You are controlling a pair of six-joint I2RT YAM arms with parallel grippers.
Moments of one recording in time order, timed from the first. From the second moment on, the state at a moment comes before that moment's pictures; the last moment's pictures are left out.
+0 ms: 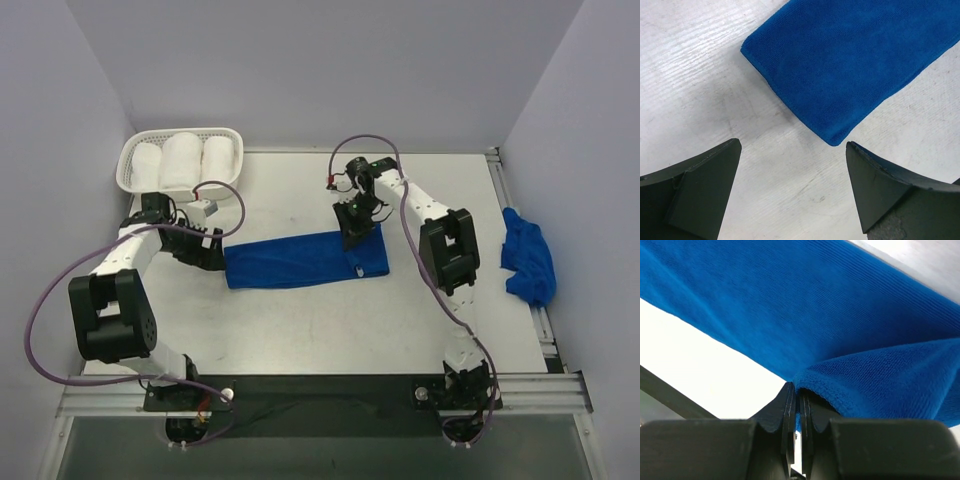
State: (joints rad) left arm 0.15 1.56 1.04 -0.69 0.54 0.44; right arm 0.43 2.22 1.90 -1.11 -0.38 -0.04
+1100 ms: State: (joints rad) left arm 0.18 1.60 1.04 -0.69 0.54 0.43; right arm 0.50 2.31 1.97 -1.11 -0.43 0.00
